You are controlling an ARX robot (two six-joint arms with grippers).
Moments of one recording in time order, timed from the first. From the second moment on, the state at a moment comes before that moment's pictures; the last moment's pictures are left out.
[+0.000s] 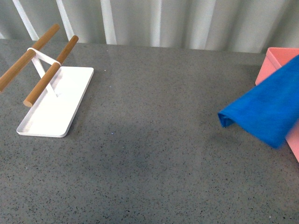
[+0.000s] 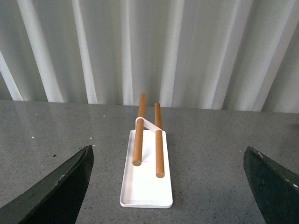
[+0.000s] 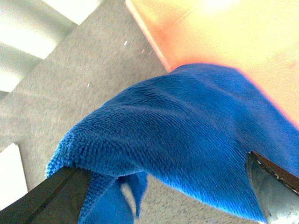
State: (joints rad) left arm 0.00 0.00 0.02 0.00 0.00 0.00; right arm -0.14 1.34 0.73 -0.10 -0.05 0.64
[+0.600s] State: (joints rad) left arm 0.00 0.00 0.02 0.00 0.00 0.00; right arm -0.27 0.86 0.50 0.02 -0.12 0.32
